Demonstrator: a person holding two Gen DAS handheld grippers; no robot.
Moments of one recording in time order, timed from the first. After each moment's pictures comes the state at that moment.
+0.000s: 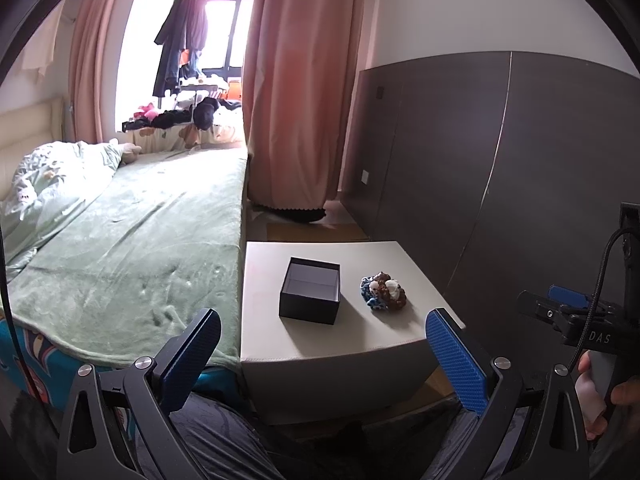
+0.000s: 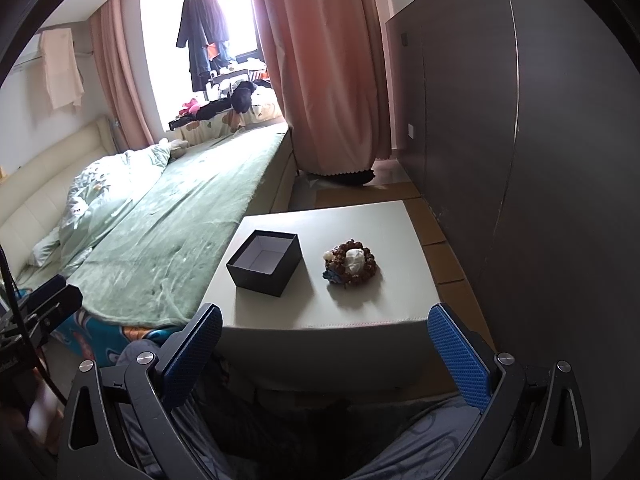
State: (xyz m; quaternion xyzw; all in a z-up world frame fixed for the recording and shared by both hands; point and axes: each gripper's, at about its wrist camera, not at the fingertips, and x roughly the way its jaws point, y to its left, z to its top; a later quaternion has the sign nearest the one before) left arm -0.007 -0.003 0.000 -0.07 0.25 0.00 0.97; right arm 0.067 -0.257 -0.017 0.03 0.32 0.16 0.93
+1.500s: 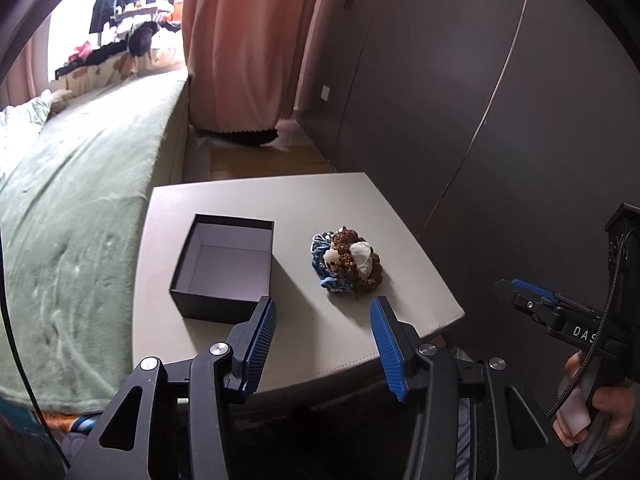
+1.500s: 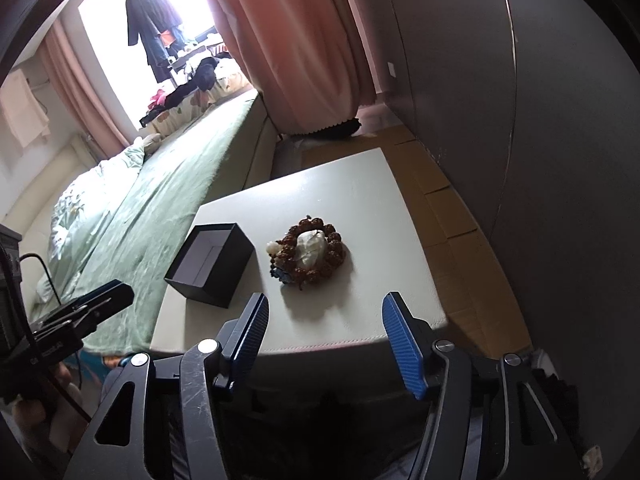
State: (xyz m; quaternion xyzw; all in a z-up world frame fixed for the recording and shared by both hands) left arm 0.184 -0.050 -0.073 -0.08 0.40 -0.09 0.91; right arm 0.199 -0.303 -0.098 0.11 0.41 0.16 0.89
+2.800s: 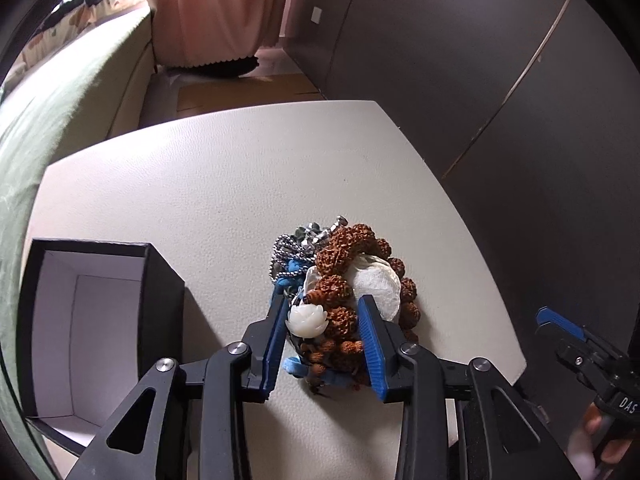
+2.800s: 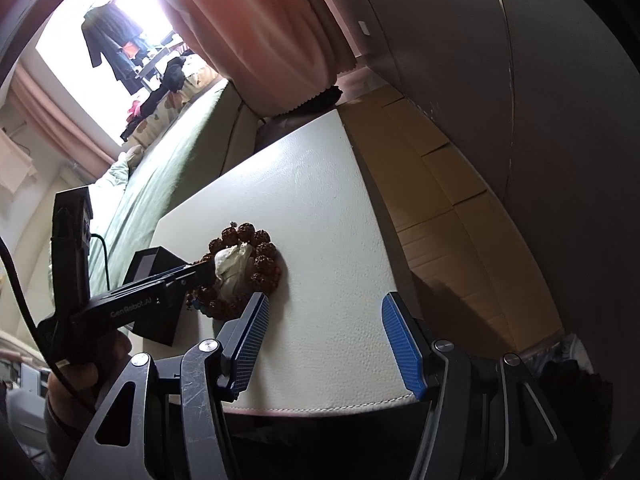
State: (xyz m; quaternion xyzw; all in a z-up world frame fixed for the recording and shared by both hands) left arm 0.348 -0.099 -0.180 -0.07 0.51 -0.11 0.85; right arm 0.293 -0.341 -0.183 0.19 0.46 0.16 0.85
